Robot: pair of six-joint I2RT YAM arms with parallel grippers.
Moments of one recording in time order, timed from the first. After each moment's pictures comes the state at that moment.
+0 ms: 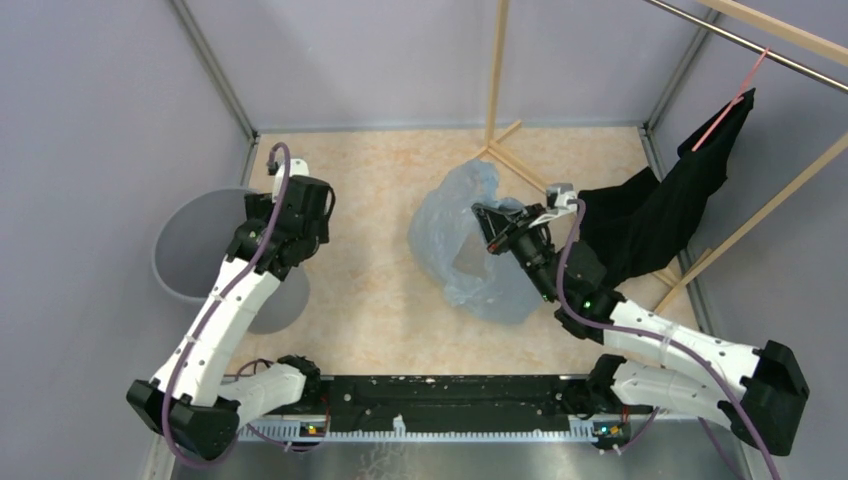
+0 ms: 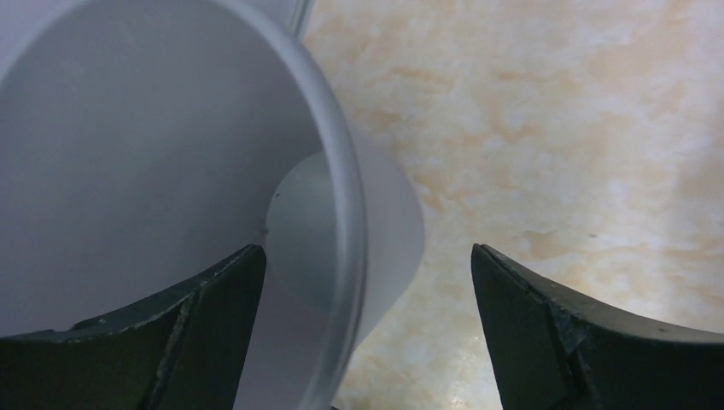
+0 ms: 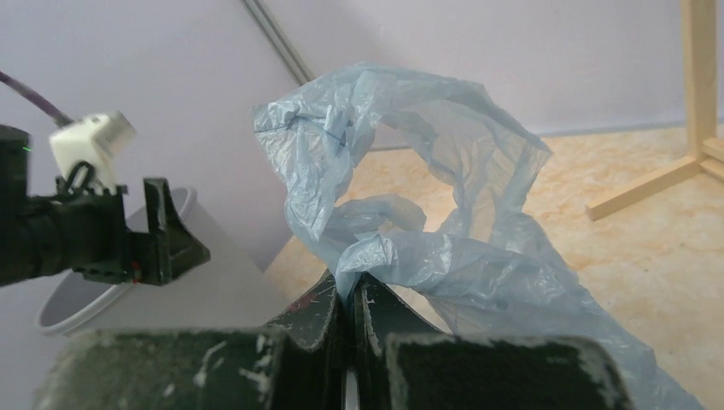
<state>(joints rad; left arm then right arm) -0.45 1.08 1.28 -1.01 -0.75 -0.31 0.92 0.97 0.63 0.57 0.35 0.44</state>
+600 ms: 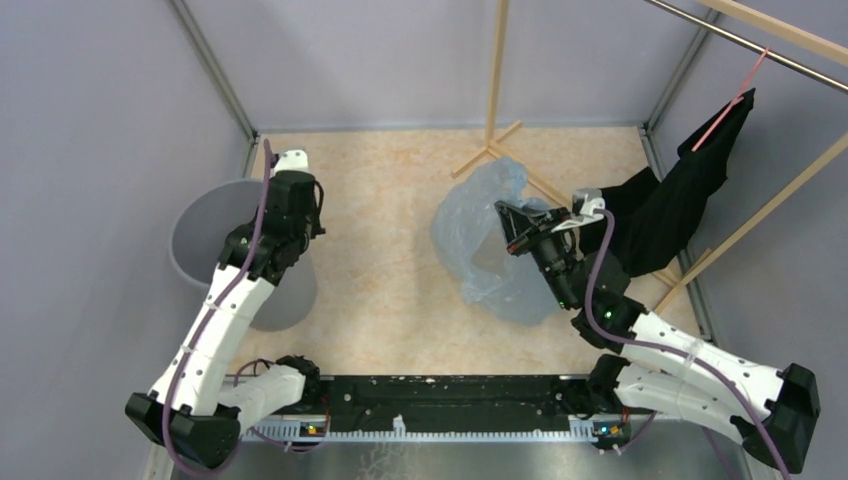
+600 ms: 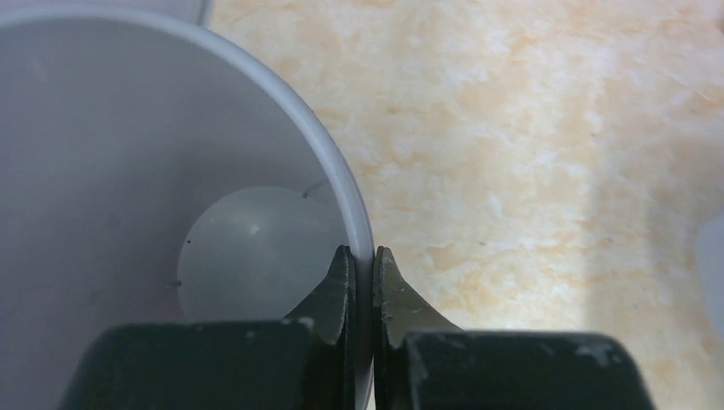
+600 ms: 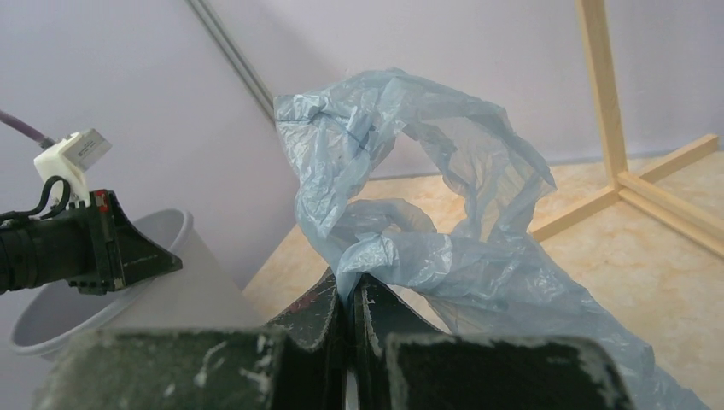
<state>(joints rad) -0.35 1.03 1.20 -0.82 -0.53 -0.28 0.91 0.81 0.60 0.50 0.44 0.37</state>
